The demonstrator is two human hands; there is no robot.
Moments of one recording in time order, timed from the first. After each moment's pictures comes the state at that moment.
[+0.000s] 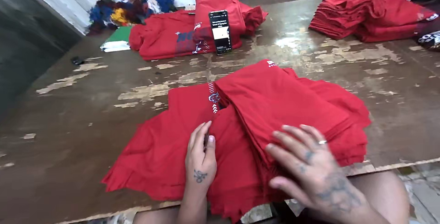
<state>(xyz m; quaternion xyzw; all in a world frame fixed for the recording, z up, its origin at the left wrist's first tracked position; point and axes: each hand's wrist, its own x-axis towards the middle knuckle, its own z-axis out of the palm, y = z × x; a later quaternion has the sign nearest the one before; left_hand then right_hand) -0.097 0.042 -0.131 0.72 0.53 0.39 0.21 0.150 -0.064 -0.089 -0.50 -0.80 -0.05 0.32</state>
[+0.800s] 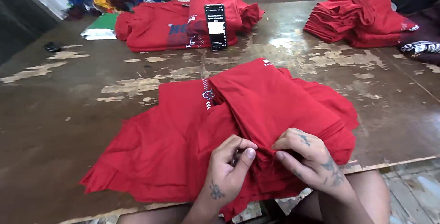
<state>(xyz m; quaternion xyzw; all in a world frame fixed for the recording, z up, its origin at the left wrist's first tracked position) -0.047 0.016 -0.109 0.69 0.25 0.50 0.46 0.166 -0.030 -0.094 -0.42 -0.78 0.11 0.46</state>
